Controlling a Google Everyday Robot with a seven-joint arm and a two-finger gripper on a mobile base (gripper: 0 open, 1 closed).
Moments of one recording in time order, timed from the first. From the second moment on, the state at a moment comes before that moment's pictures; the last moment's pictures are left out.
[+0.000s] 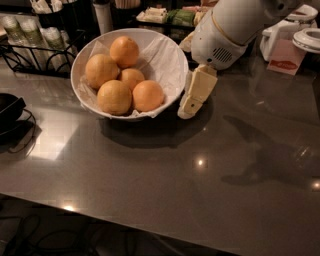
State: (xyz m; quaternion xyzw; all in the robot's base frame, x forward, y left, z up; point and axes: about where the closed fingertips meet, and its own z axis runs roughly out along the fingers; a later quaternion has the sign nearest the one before) arm 0.532 -0.056 0.953 -0.67 0.69 0.09 0.26
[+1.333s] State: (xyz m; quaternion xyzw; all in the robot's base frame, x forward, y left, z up) arm 0.554 -0.019 0.984 -0.59 0.70 0.19 0.36
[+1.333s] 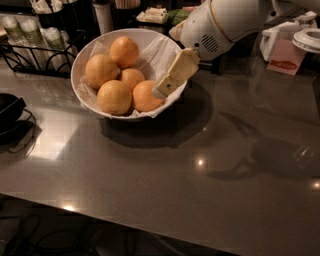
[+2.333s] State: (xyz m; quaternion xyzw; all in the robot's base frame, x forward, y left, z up) arm 0.566 0.022 0.955 -0.60 0.69 0.23 0.34
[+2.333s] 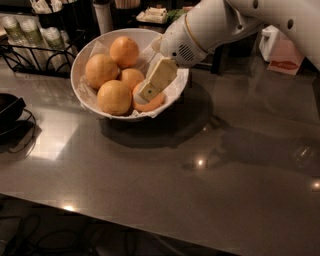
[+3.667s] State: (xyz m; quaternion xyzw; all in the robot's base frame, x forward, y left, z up) arm 0.574 0.002 0.942 -0.58 0.72 0.20 0.33
